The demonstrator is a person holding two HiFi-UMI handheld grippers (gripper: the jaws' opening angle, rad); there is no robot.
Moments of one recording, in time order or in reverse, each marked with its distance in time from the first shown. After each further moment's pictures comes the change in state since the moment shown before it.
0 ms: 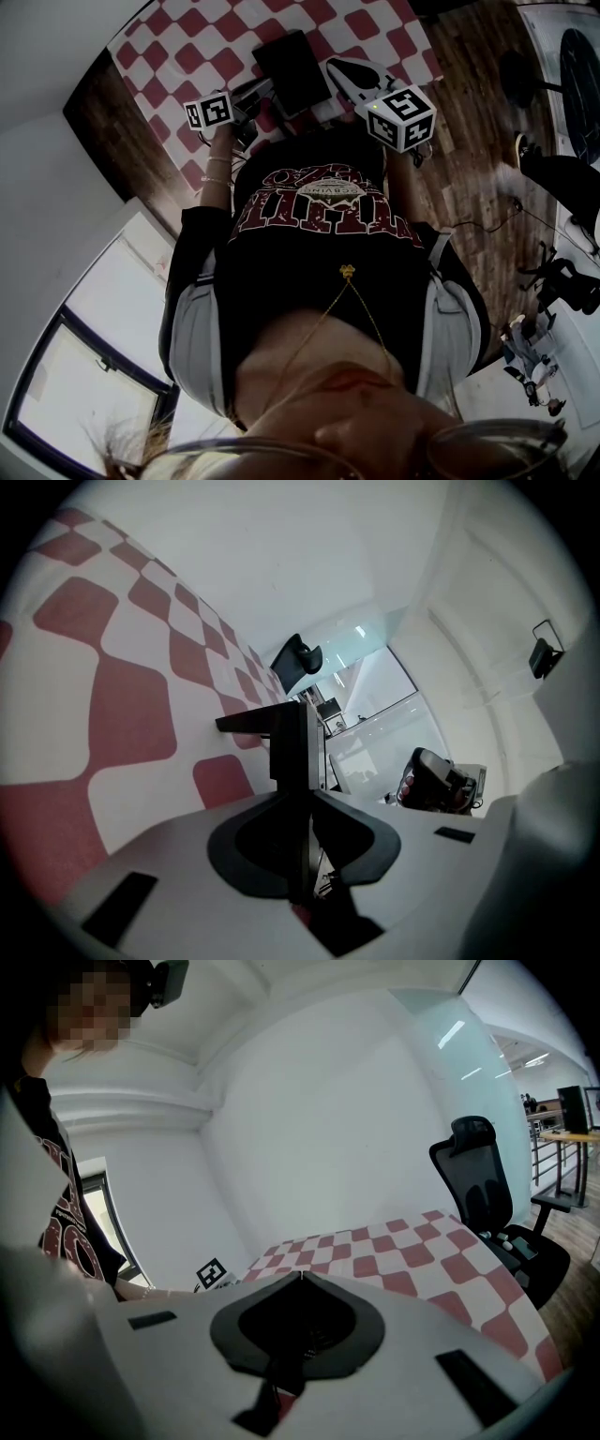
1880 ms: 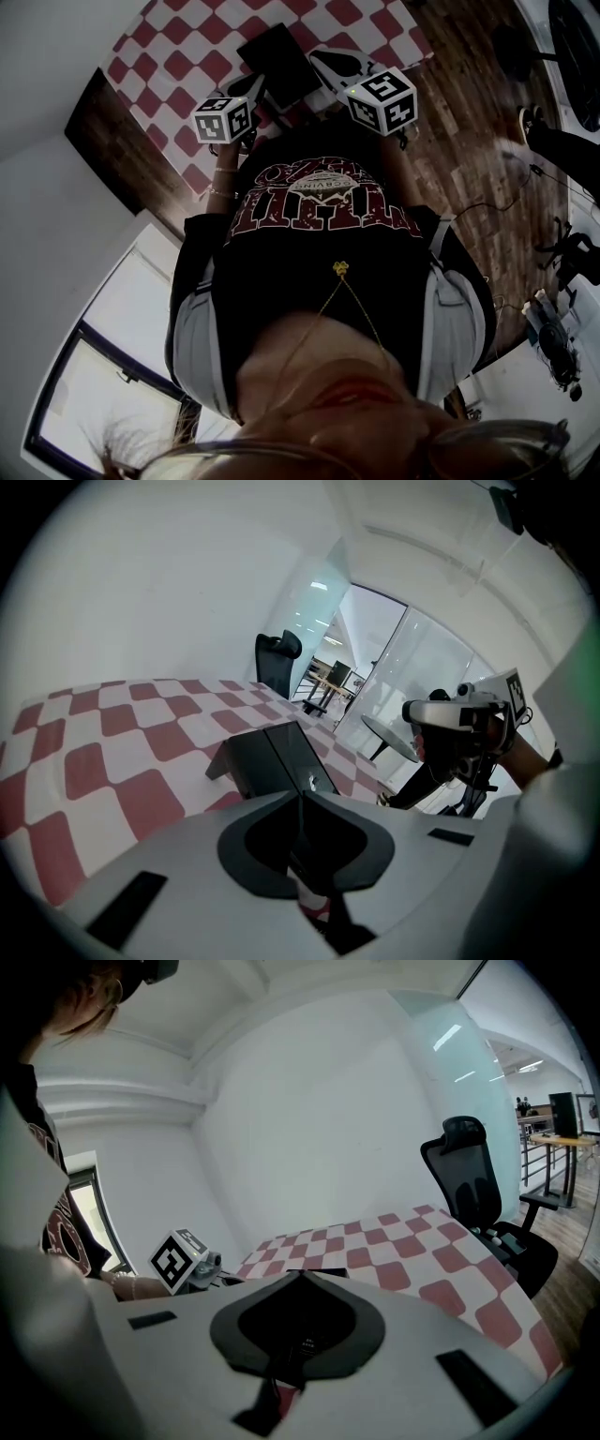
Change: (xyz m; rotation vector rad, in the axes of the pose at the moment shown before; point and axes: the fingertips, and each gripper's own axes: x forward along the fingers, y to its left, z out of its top) left arm -0.001 -0.031 -0.002 0.464 0.112 0.348; right arm -0.001 0.003 -0.014 0.007 0.016 -0.059
